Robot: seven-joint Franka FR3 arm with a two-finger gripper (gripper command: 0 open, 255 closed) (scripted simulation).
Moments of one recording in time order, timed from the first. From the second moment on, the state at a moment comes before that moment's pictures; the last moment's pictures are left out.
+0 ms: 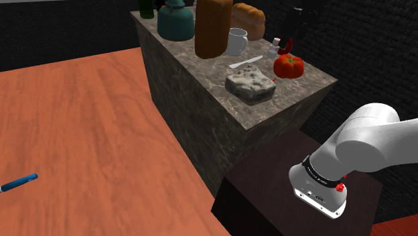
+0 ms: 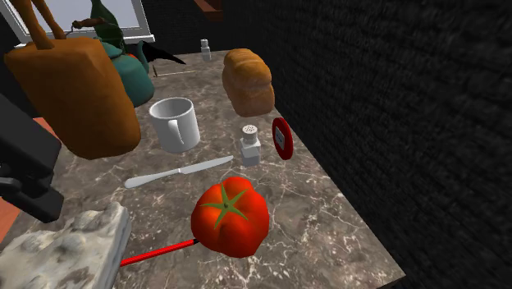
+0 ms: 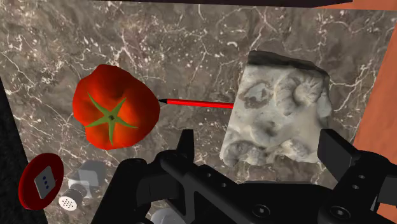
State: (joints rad) arm -0.01 -0.81 0.01 -2.30 -0.05 1.57 0.09
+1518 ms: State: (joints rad) arm -0.11 -0.22 -0.40 -1.90 -0.10 1.71 -0.33
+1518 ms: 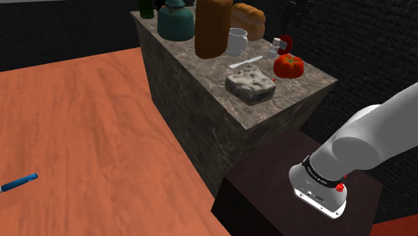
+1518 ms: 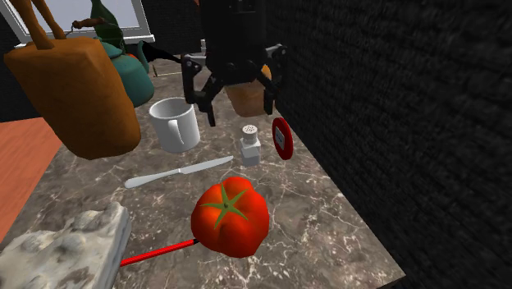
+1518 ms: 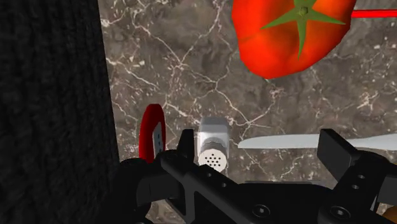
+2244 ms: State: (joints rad) arm -0.21 0.19 -0.52 -1.53 0.07 1.66 -0.56
